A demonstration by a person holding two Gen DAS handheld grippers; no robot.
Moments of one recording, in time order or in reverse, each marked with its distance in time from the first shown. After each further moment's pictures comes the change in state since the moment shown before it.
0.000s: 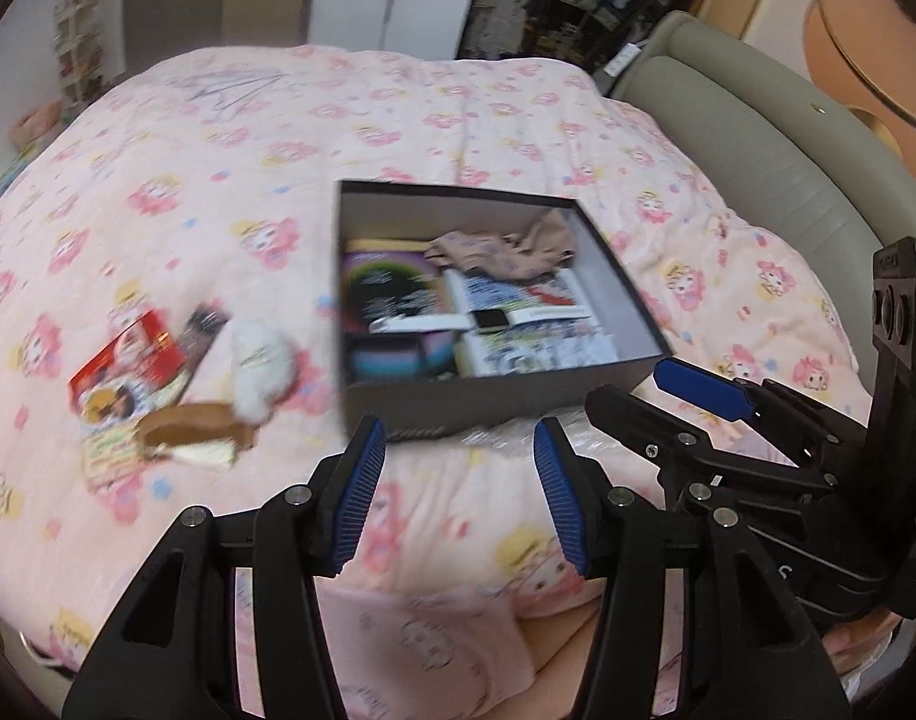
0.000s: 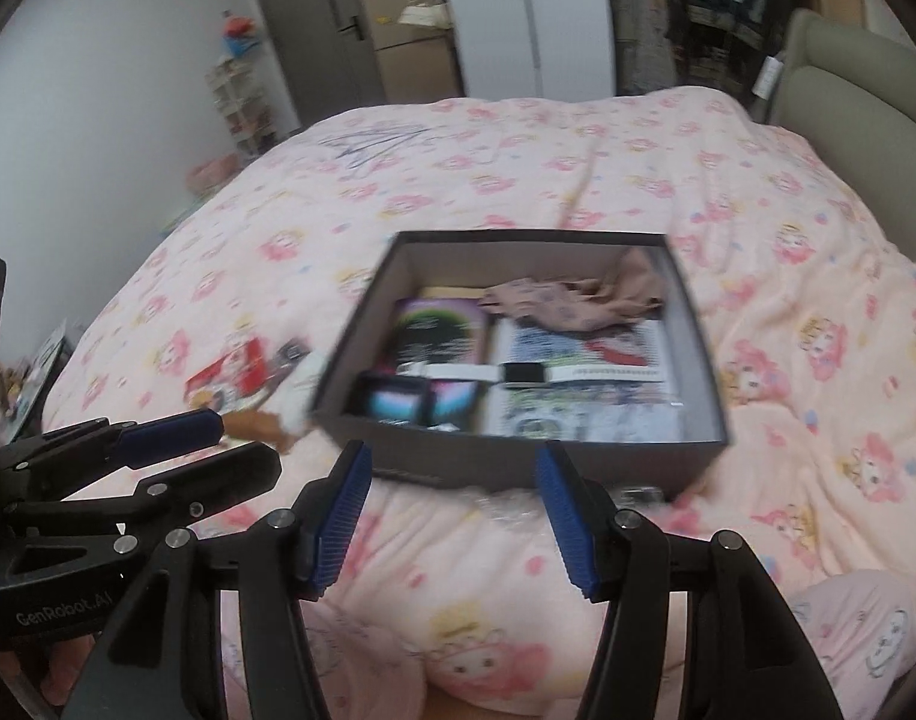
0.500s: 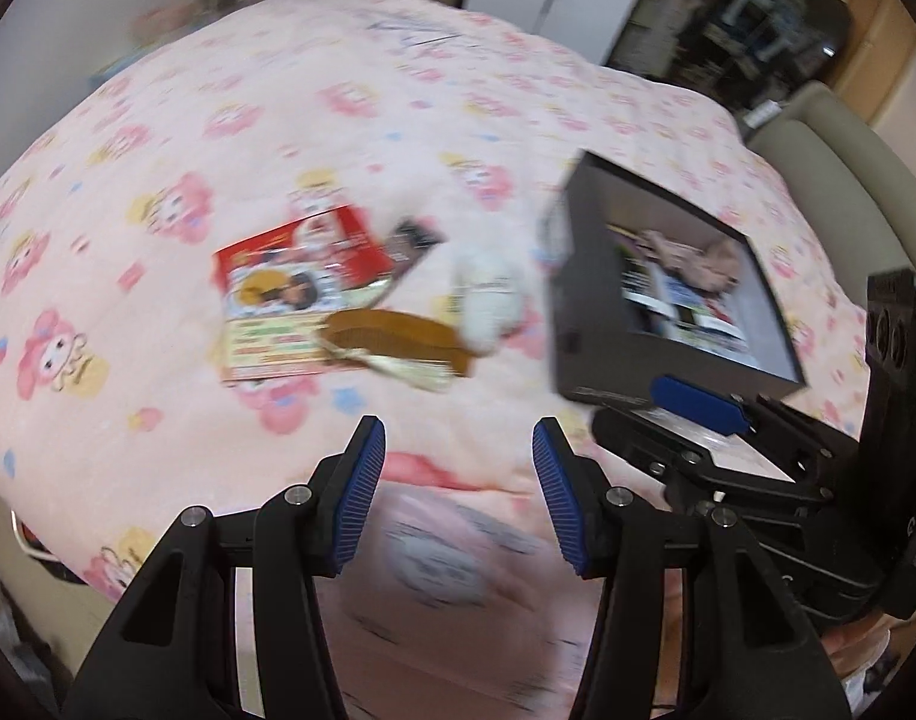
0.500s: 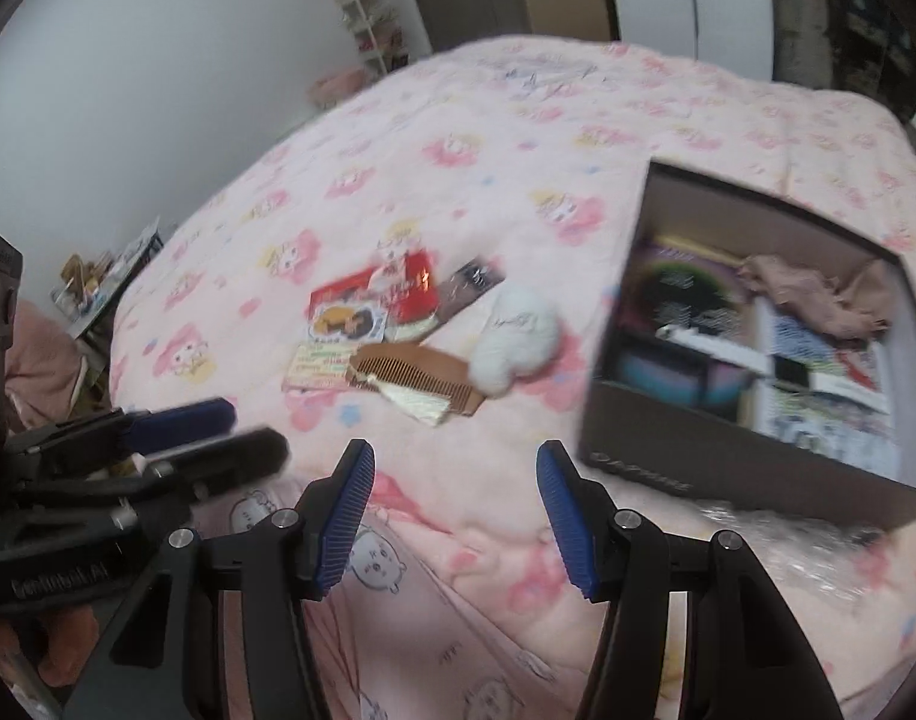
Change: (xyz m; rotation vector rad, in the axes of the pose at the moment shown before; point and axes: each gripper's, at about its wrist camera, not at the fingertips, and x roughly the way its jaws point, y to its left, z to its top) left arm -0.006 0.154 -0.047 -0.277 0.030 0.152; right arm 0.099 0.119 -0.013 -0.157 0.165 0.199
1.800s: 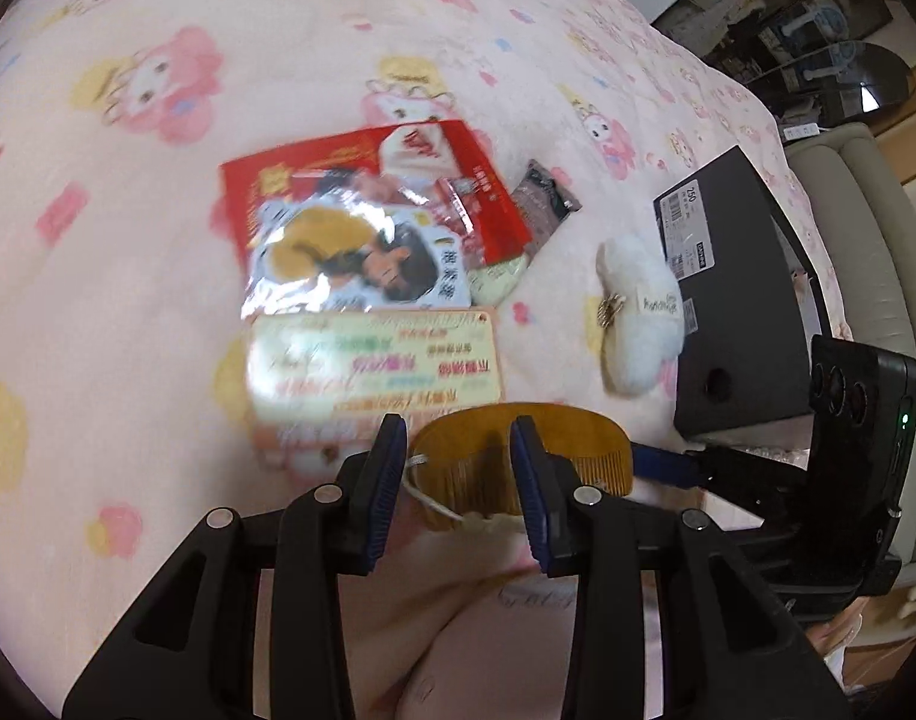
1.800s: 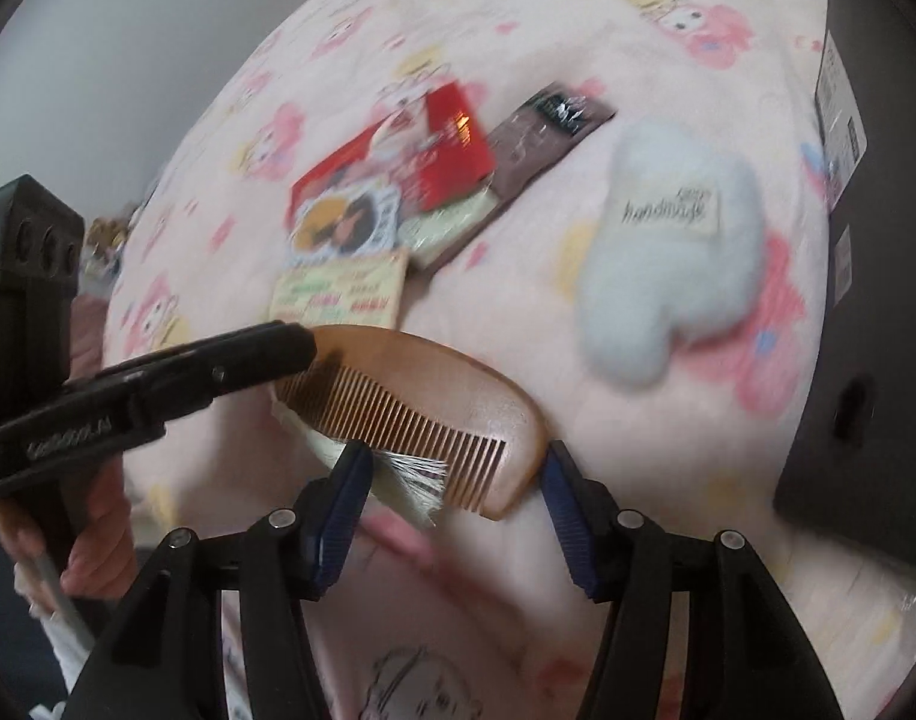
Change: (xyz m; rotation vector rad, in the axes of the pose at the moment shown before) left arm 0.114 0.111 0.036 -0.128 0.197 -0.142; right arm 0.149 0.002 0.018 0.083 0.315 0.202
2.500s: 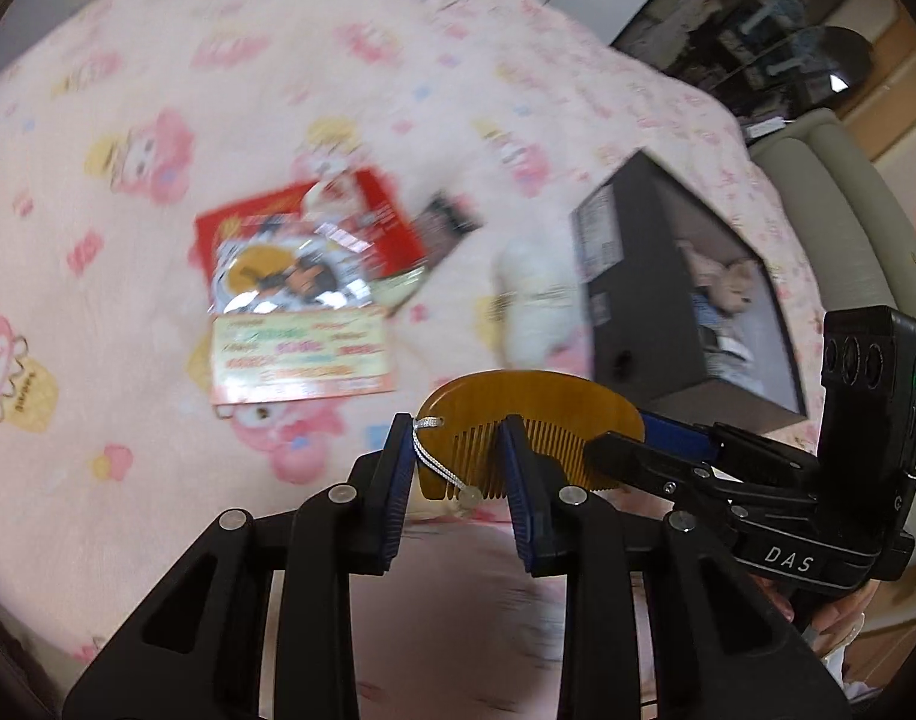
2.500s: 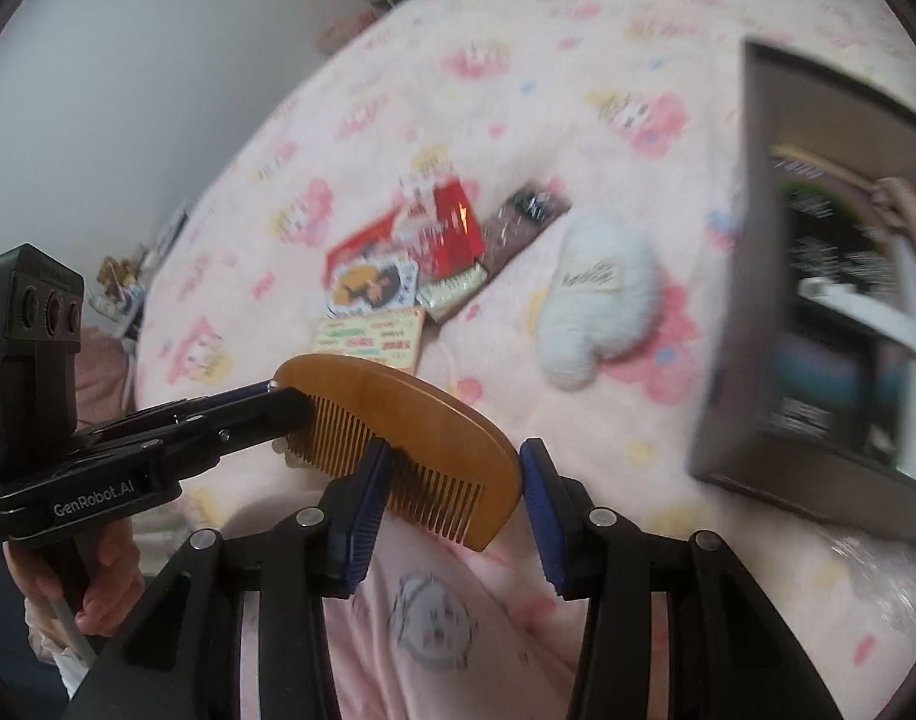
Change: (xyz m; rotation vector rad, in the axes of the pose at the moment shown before) left arm -0.061 -0.084 -0.031 0.119 -0.121 -0.015; right arm -0.089 0.006 -0.026 0.007 -0.201 -0.008
